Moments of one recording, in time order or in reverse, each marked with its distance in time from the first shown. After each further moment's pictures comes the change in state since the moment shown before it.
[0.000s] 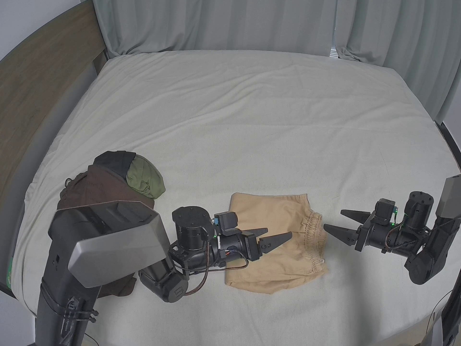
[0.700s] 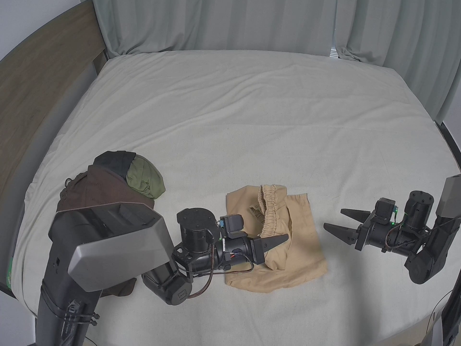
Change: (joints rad) left arm -0.029 -0.008 0.001 0.010 -0.021 -0.043; right arm 0.000 -0.002 -0.005 0.000 0.000 0.001
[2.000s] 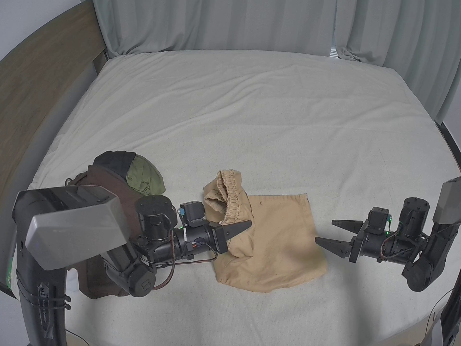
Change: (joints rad) left arm 0.139 -0.147 0.193 -0.027 0.006 0.138; right arm 0.073 -0.005 0.051 0.000 -0.001 -0.009
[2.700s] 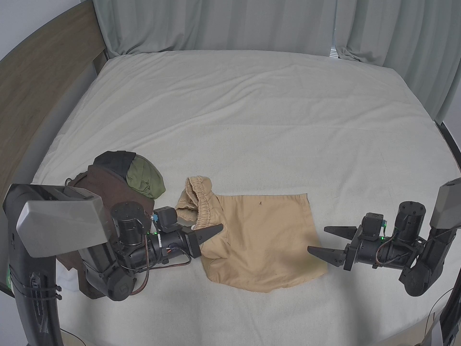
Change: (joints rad) left arm 0.105 -0.027 0.169 -0.099 0.013 0.081; right arm 0.059 0.000 0.018 -0.001 -0.001 -0.001
